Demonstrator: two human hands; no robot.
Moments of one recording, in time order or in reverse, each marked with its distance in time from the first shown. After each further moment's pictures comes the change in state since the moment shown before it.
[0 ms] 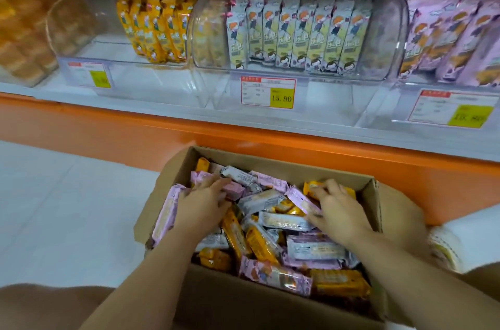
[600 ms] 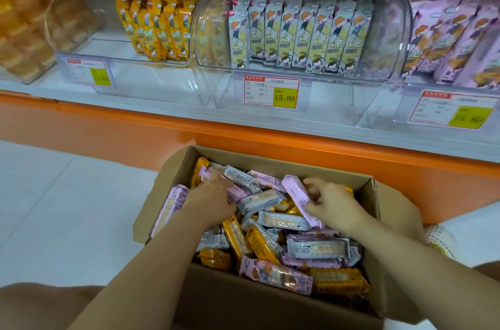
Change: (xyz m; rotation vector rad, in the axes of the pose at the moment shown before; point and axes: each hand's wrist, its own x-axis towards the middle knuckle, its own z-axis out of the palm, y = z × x) left_hand 0.017 0.011 -0.013 0.095 -0.253 0.053; right_hand 0.003 -0.010 -0.030 0.442 -0.098 0.011
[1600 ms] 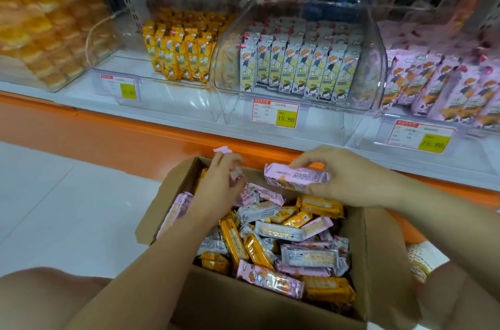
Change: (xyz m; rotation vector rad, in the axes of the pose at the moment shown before) left_hand -0.035 0.025 -0.036 -0.651 0.566 0.182; right_hand -0.054 -0.088 -0.110 -0.143 -0.038 -0.353
